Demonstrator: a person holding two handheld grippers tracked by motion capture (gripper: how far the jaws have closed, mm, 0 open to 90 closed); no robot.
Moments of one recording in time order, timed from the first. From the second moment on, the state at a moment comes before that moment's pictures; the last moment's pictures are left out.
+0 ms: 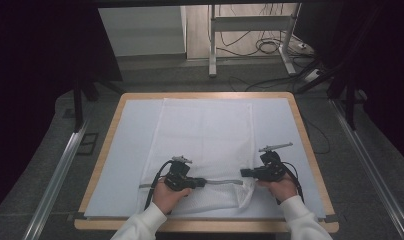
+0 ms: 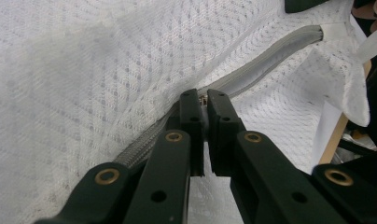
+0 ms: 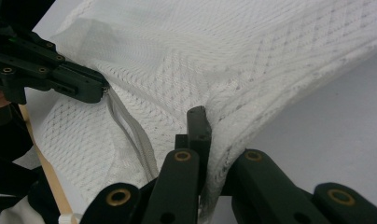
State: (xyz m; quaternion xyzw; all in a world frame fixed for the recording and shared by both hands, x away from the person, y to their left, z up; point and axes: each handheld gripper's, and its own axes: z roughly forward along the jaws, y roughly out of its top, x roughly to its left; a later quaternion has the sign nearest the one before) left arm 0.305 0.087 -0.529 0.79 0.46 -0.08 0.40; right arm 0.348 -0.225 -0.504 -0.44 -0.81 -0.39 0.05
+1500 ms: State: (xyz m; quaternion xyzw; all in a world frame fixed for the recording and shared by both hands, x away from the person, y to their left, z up) left arm 0.300 0.130 -0.530 0.77 0.49 -0.06 0.40; right arm 0.349 -0.228 -0.505 -0.44 -0.81 -0.38 0.05
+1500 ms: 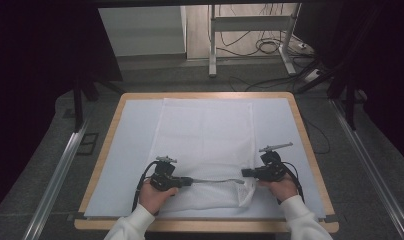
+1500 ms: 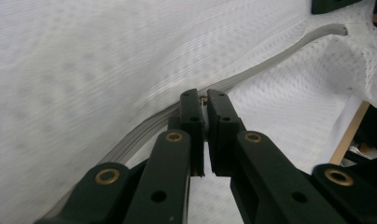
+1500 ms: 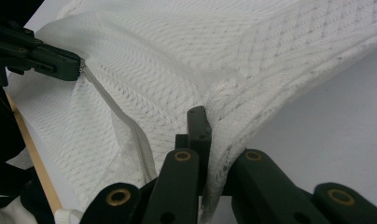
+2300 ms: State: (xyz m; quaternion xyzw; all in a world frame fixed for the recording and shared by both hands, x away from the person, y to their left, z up) left arm 0.295 0.150 -0.530 0.77 0.50 -0.06 0.40; right arm 0.350 -0.228 -0.507 -0.44 -0.81 -0.38 0.05
